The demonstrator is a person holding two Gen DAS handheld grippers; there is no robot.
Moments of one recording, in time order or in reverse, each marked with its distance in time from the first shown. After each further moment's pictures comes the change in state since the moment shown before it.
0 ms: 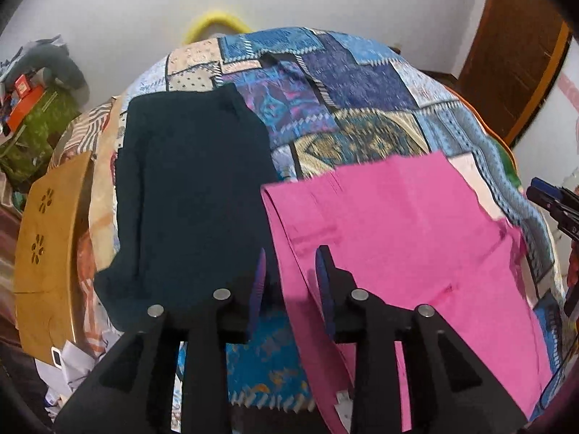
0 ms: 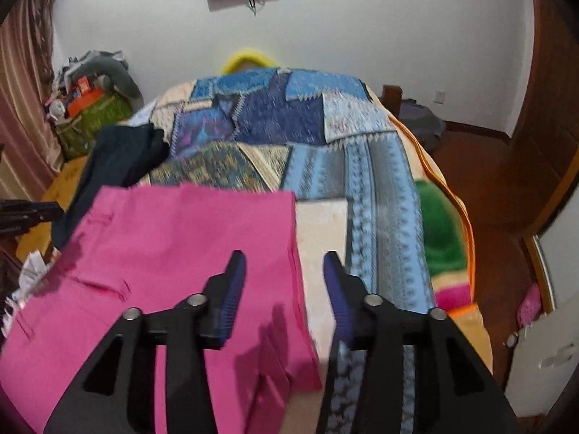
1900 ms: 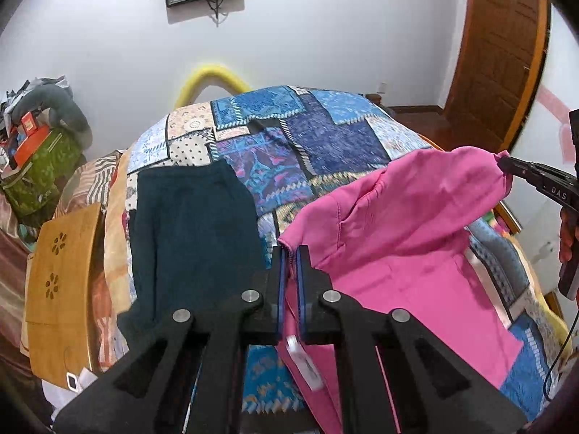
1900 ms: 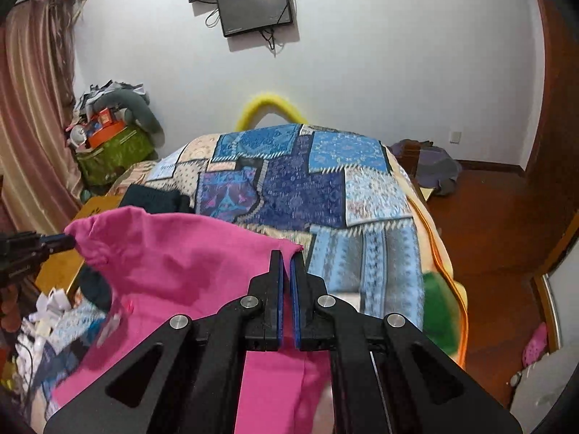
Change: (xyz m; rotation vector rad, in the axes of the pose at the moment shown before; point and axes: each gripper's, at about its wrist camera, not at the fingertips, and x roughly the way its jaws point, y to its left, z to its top) left arm -0.074 -0.034 0.022 0.057 -0.177 -0.008; right arm -0.031 0.017 0.068 -0.040 -0.113 0.065
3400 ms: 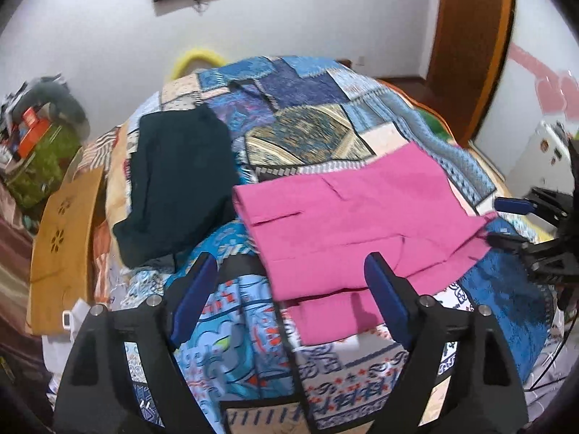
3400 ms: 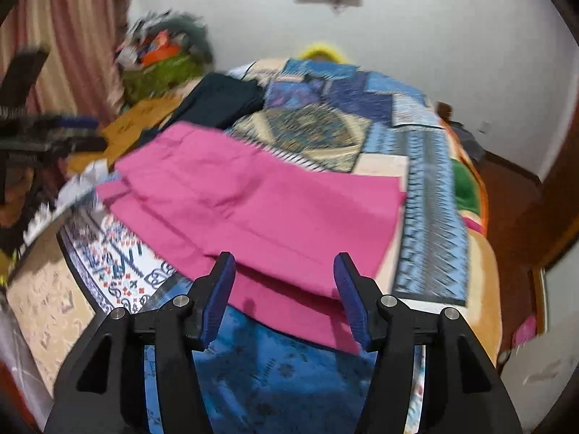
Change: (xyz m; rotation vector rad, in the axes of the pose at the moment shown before) left arm -0.070 -0.057 -0.126 0.086 0.073 -0.013; right arm -0.064 0.083 -0.165 -0.216 0.172 0.062
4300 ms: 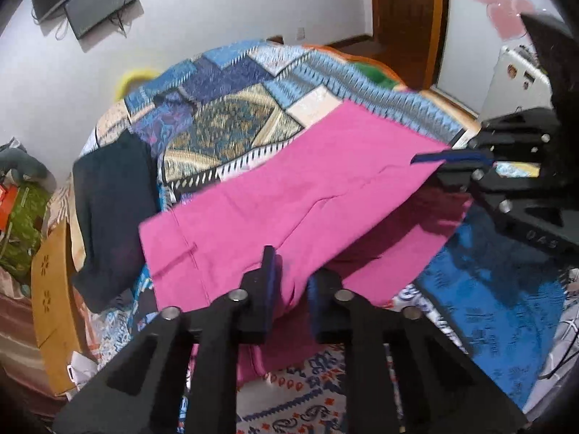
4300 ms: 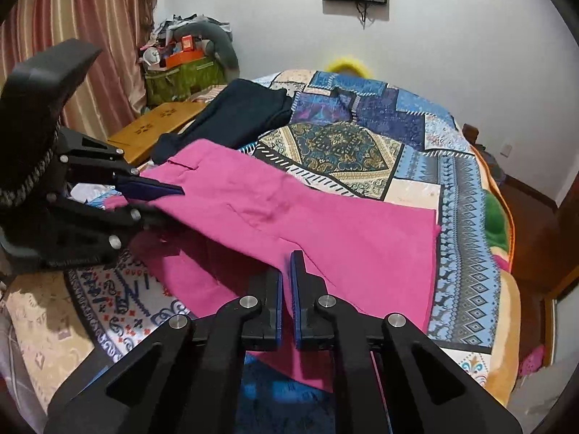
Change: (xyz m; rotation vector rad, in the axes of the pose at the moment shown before) left arm 0.037 -0.087 0.005 0.253 0.034 -0.058; right arm 0.011 0.010 0.015 -0.040 -0.087 0.059
